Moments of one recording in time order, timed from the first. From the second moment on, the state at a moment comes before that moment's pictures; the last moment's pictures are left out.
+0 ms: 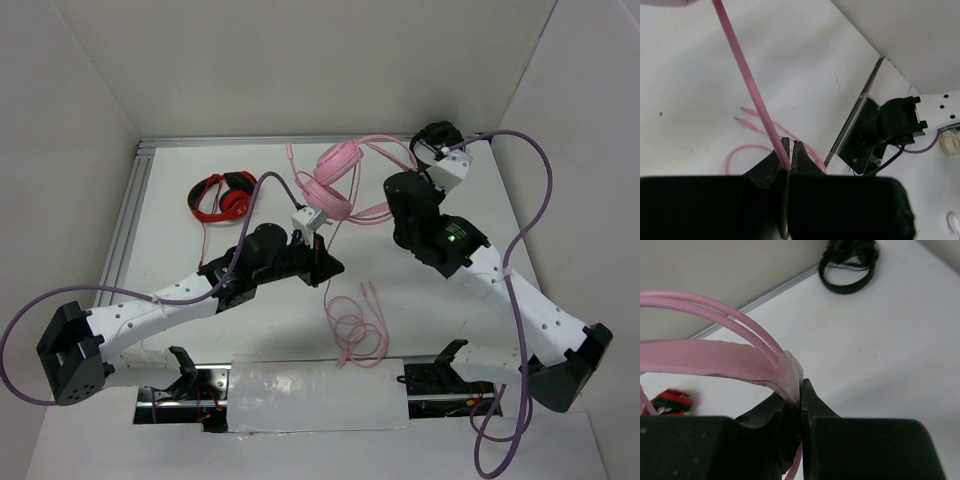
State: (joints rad) left arm -0.91 1.22 0.84 0.11 0.21 -0.47; right arm 0.67 1.13 1.23 -0.54 0.90 0.72
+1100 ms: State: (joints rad) left arm -0.94 1.33 0.76 0.39 0.40 -0.34; right arm 0.82 1.15 1.53 -0.56 0.74 0.69
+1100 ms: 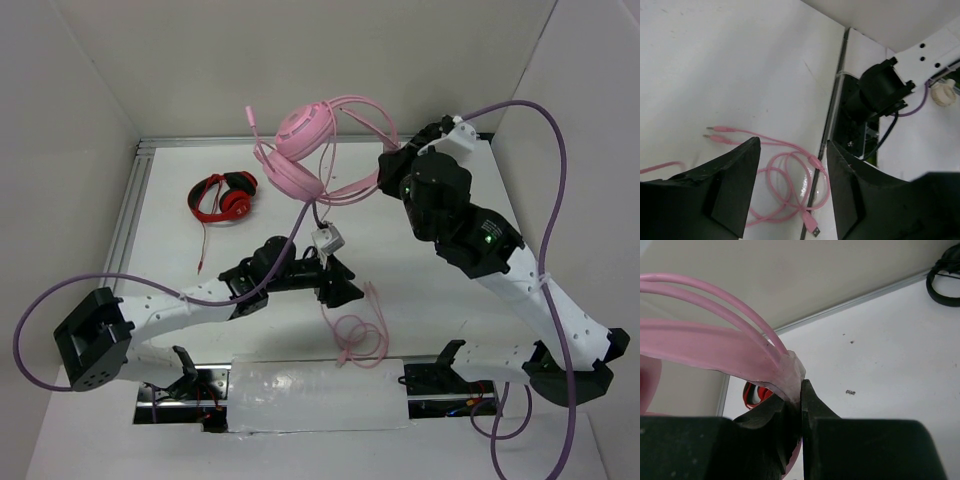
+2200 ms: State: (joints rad) left arm -0.92 1.50 0.66 0.66 -0.05 -0.40; right arm 0.90 1.27 2.00 -0.60 0.61 0.55
